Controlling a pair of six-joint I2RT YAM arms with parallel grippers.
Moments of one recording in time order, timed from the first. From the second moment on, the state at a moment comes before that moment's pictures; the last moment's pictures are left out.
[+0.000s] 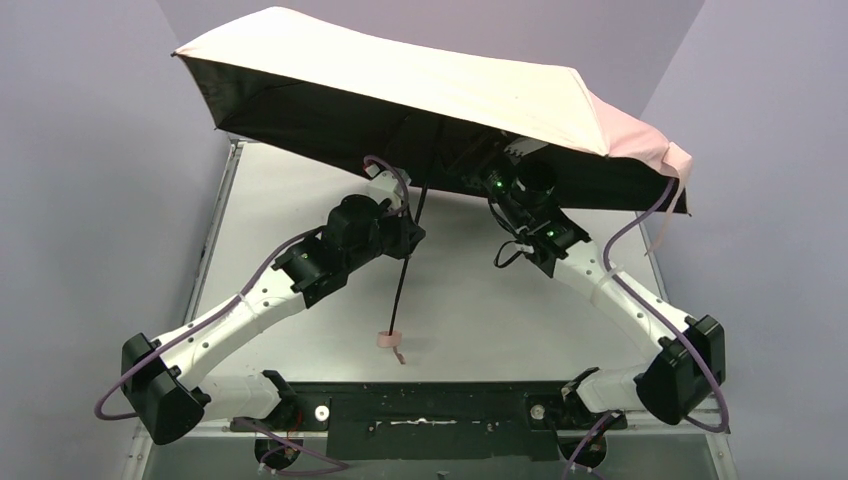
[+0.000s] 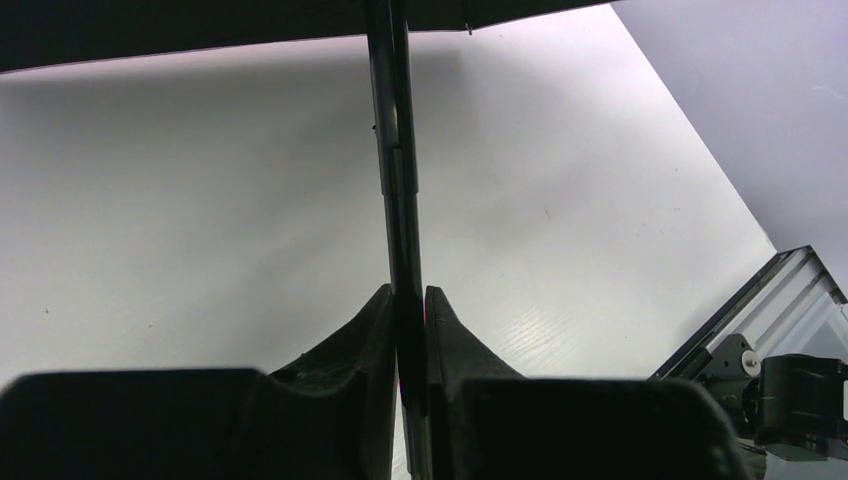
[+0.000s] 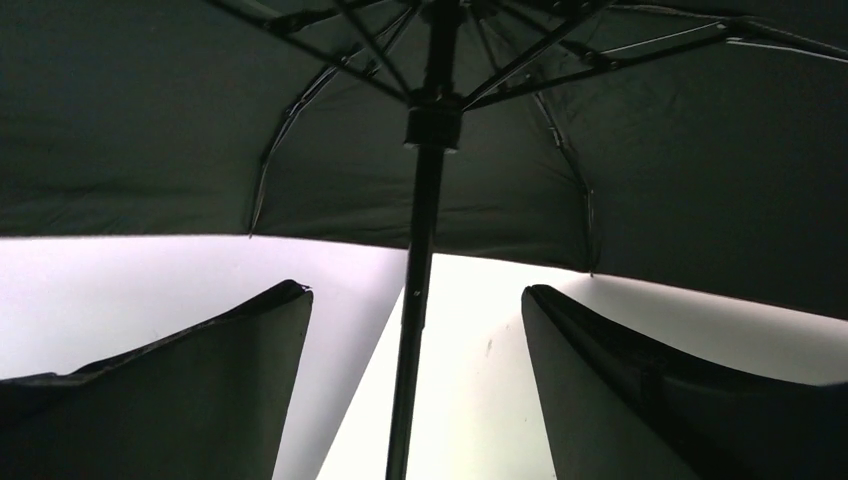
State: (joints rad) left arm -0.82 1.23 1.11 -0.25 -0.09 -0.41; right arm 0.59 1.31 1.14 0.28 0.11 0.73
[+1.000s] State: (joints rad) left arm -0.83 1.26 1.13 -0.25 -0.09 -0.41; right arm 0.49 1.57 1.37 0.30 -0.01 0.89
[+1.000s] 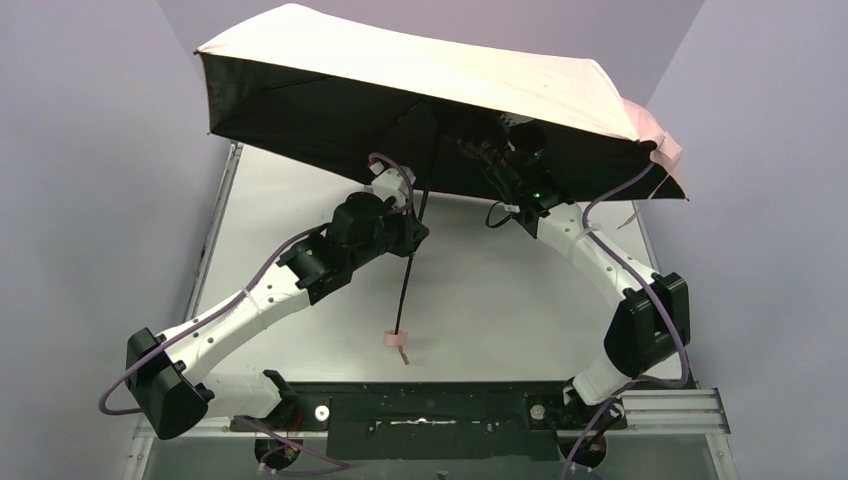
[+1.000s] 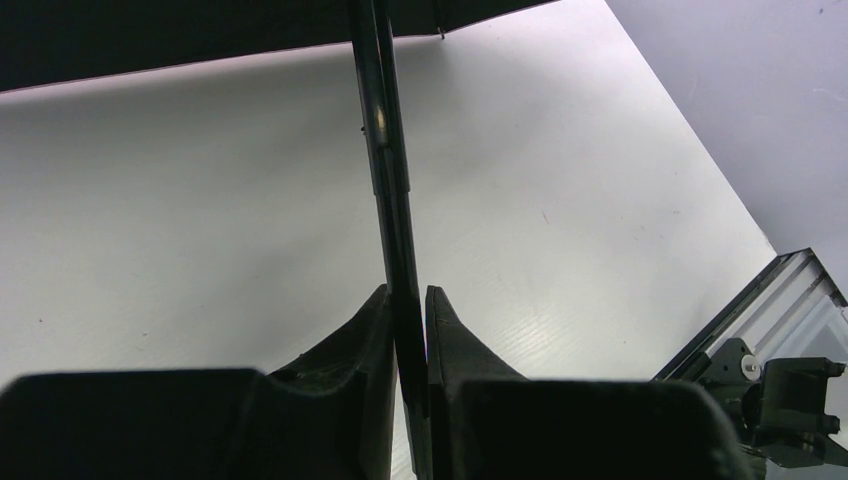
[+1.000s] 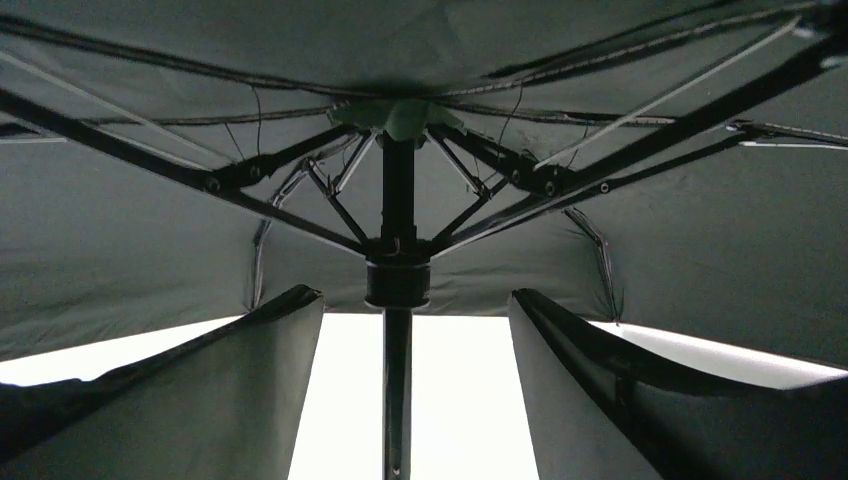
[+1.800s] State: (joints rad) left arm -0.83 1.26 1.13 -0.24 -0.11 -0.41; right arm 0.46 1.67 1.46 0.34 -0.09 0.95
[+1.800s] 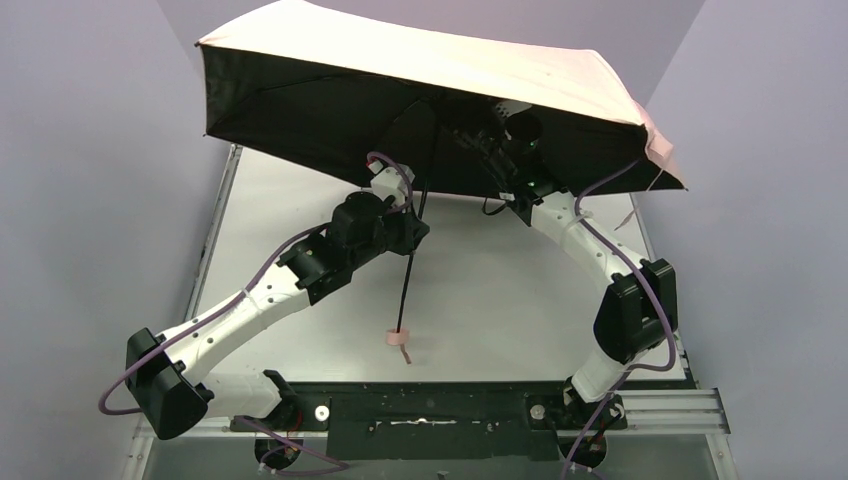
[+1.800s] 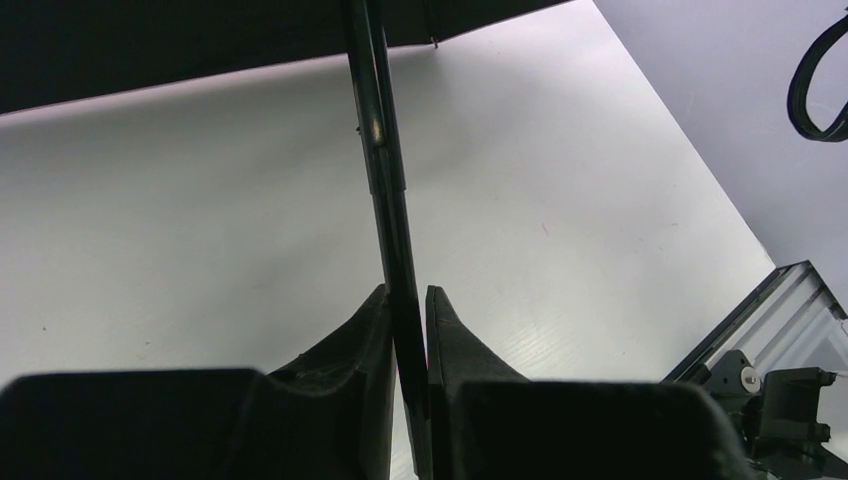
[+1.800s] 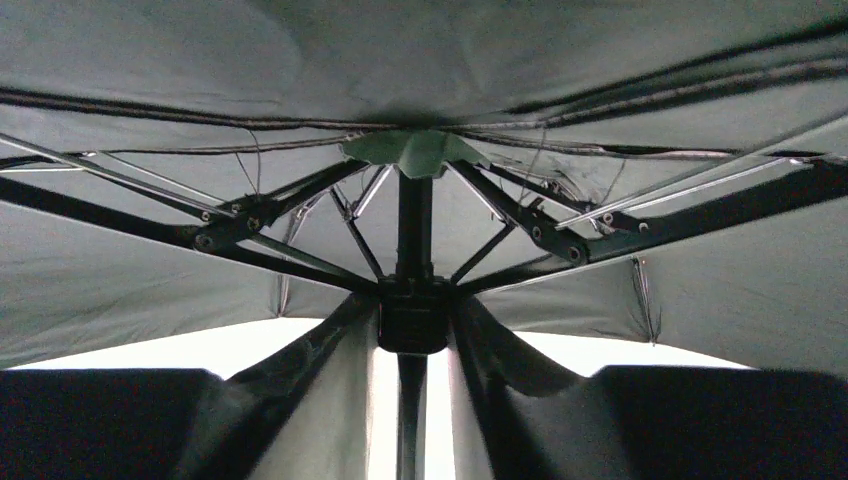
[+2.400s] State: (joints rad) left arm -0.75 1.25 1.15 -0.31 -0.05 -0.34; right arm 0.49 1.52 1.27 0.32 -0.08 0.92
